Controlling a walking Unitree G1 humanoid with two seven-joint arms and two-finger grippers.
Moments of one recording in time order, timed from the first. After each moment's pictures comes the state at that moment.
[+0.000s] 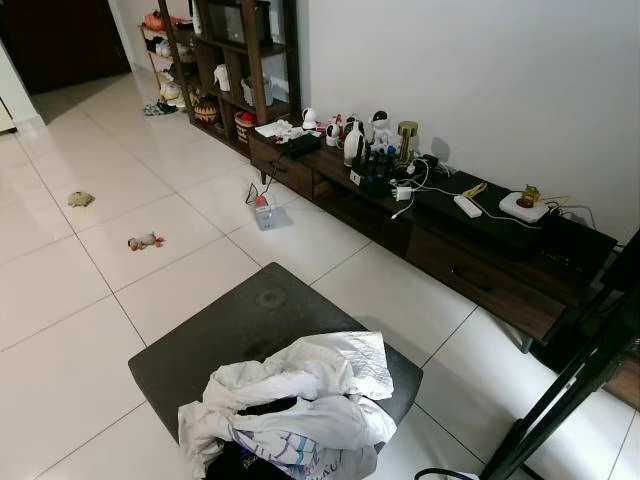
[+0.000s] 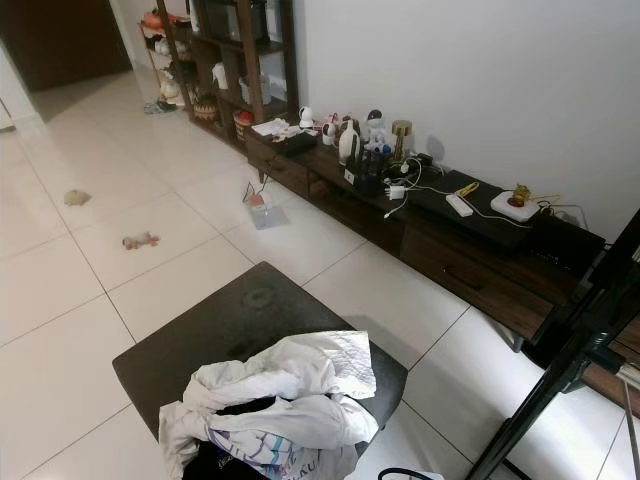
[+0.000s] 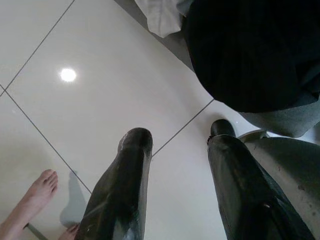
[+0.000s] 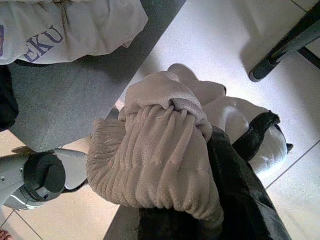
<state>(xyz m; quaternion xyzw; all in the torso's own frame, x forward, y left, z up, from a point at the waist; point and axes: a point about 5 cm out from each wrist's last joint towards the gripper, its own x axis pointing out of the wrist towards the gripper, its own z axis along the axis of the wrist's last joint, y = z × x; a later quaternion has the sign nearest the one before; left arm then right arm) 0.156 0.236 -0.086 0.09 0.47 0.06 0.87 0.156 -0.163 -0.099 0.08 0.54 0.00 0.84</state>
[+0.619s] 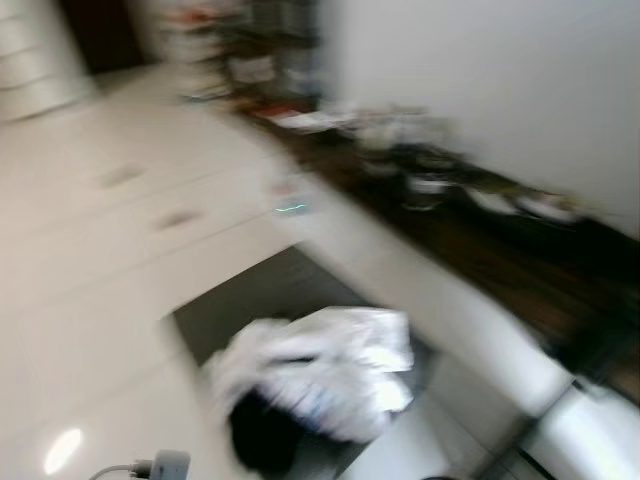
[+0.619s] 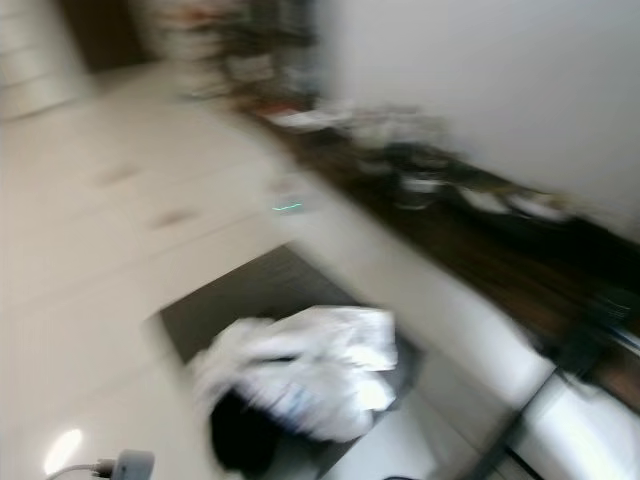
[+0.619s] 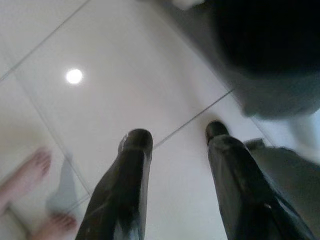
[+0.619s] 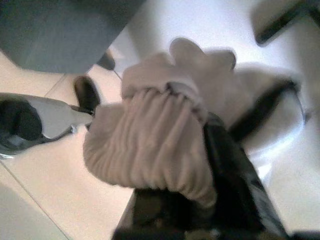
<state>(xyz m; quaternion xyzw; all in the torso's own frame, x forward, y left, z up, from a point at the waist) 0.179 0.237 -0.075 0.09 0.44 0.06 0.89 0.160 -0.164 -0.098 0.08 0.54 0.00 0.84</state>
